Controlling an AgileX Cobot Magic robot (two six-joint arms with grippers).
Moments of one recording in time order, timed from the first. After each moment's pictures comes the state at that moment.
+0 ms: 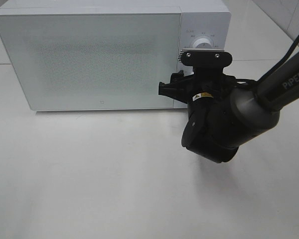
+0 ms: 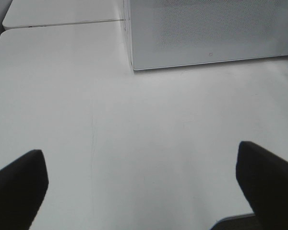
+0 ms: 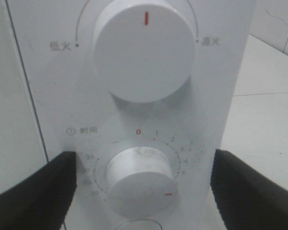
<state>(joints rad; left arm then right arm) -0.03 -0.01 -0.52 -0.12 1.08 0.11 0.71 2.08 -0.88 1.00 -1.21 -0.42</state>
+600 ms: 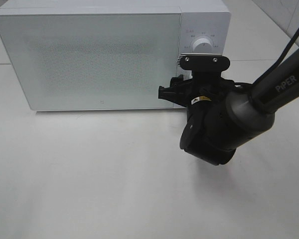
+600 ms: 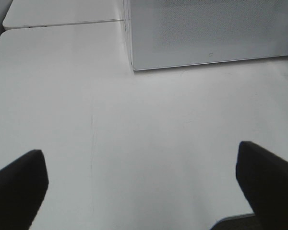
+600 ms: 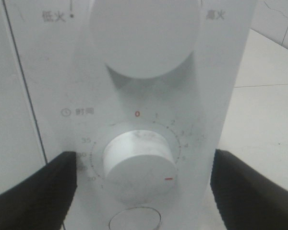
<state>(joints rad) -0.03 -0.01 -0.52 -0.12 1.08 0.11 0.71 2.11 -0.88 1.01 -1.20 -0.42</state>
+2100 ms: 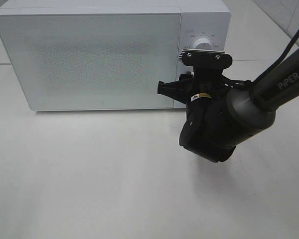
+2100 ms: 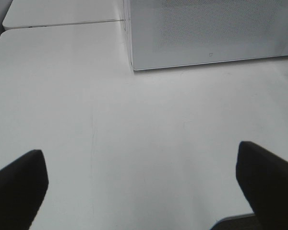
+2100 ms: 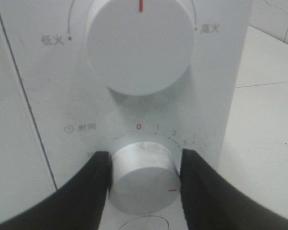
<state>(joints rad) -0.03 -0.01 -0.52 -0.12 1.08 0.11 0.71 2.10 -0.89 1.01 -1.20 -0.37</state>
